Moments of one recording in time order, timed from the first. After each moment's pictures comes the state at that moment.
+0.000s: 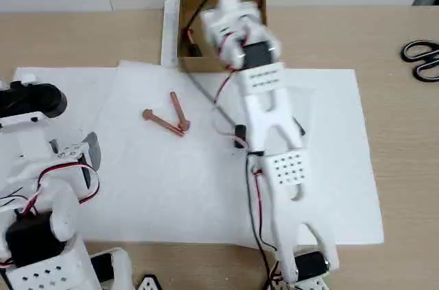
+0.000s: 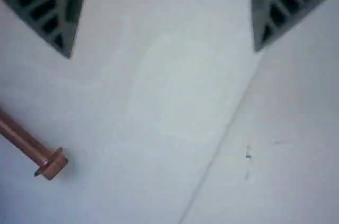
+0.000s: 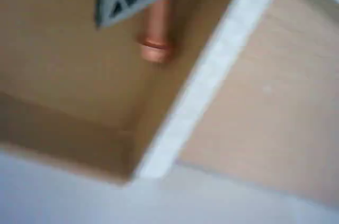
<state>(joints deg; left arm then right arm) -22.2 -63.4 34.8 83.7 0.0 -16.4 63.4 -93.5 63.6 -0.9</state>
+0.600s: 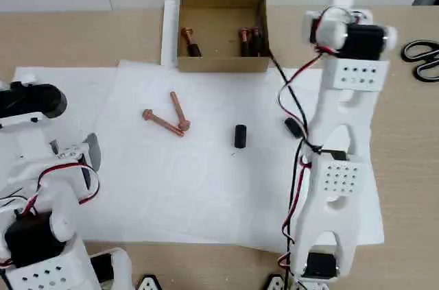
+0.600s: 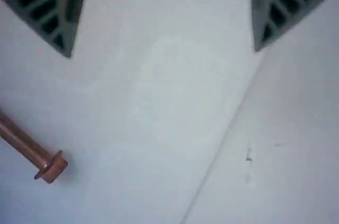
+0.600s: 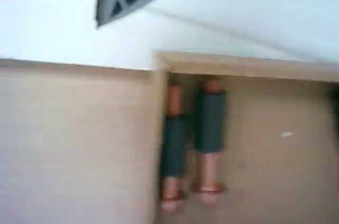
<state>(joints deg) -22.2 -63.4 34.8 84.6 0.0 1.1 46.8 -93.7 99.1 -0.9</state>
